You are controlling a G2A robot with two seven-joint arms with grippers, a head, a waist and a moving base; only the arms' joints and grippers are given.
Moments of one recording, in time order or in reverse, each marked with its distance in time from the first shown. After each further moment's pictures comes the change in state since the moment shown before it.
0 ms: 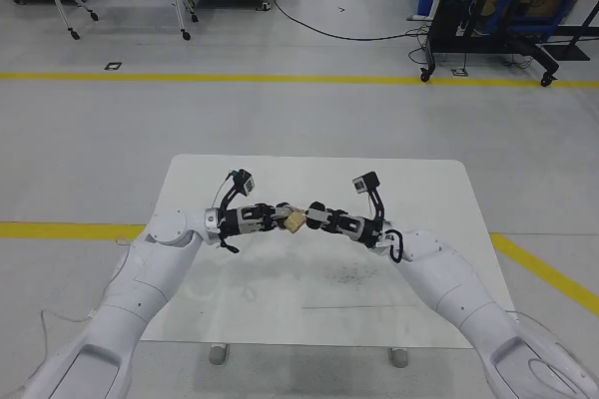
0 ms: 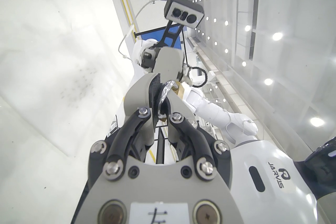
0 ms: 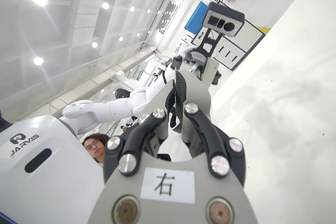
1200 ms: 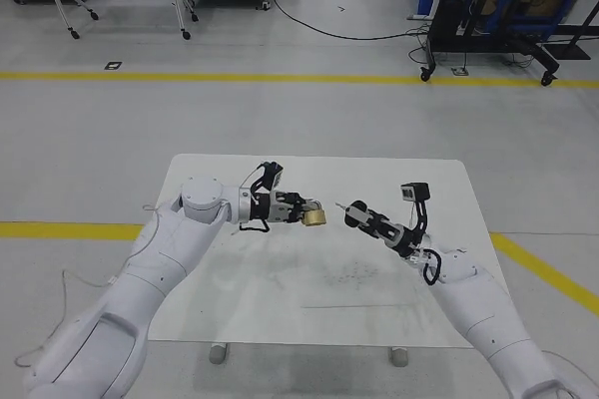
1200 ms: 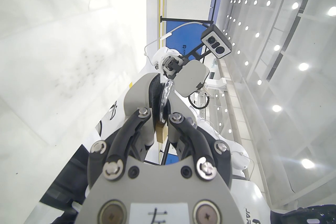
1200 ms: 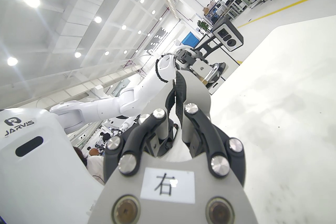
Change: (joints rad) left arm -0.175 -0.084 0.171 0.032 0.096 0.387 0.068; right arm -0.244 0.099 0.290 -0.215 -0.191 -0.069 -0.150
